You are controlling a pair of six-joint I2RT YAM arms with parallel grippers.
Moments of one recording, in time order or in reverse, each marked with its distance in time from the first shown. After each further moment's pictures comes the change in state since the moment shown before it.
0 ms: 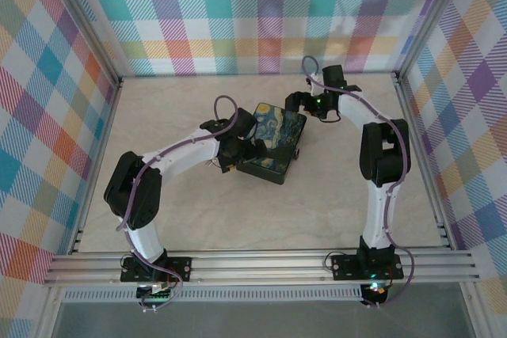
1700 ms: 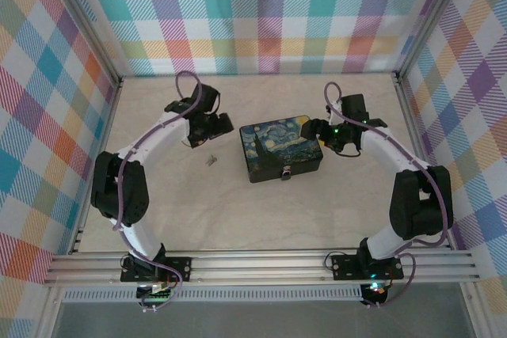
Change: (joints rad) left arm 0.288 -0.033 0.048 -0.039 -0.108 0.172; right arm -0.005 -0.564 -0.600 0.018 0.061 0.185
